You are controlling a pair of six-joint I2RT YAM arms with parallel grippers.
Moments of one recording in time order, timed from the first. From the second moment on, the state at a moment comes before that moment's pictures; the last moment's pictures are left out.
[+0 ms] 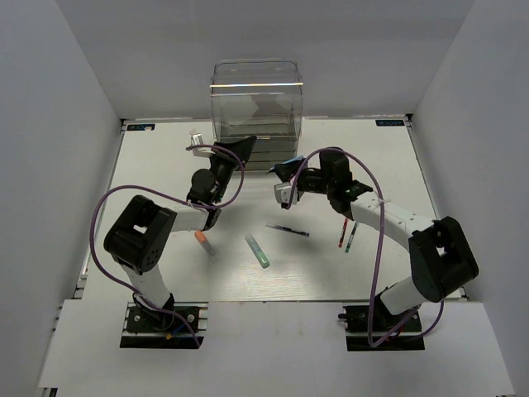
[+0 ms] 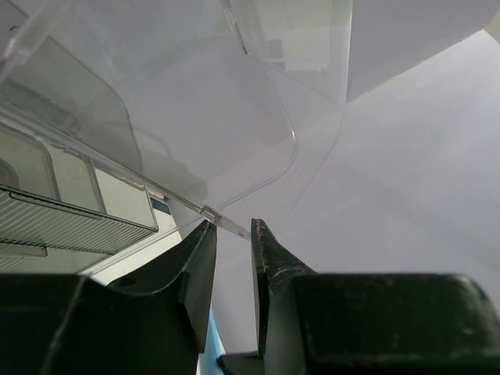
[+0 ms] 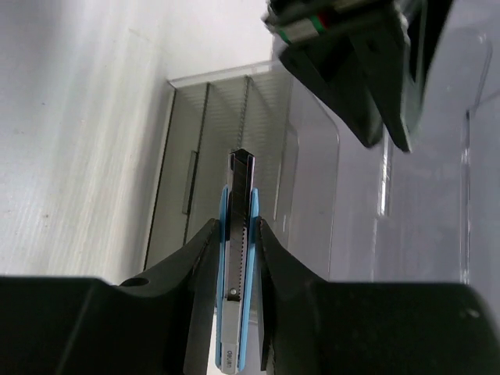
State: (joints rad) left arm -0.49 1.75 0.77 1.33 -0.10 -1.12; right arm 0.55 1.49 0.95 0.20 -0.62 -1.42
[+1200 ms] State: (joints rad) left arm -0.49 1.75 0.76 1.33 -0.10 -1.12; right arm 0.54 1.68 0.90 0.60 -0.81 -1.65
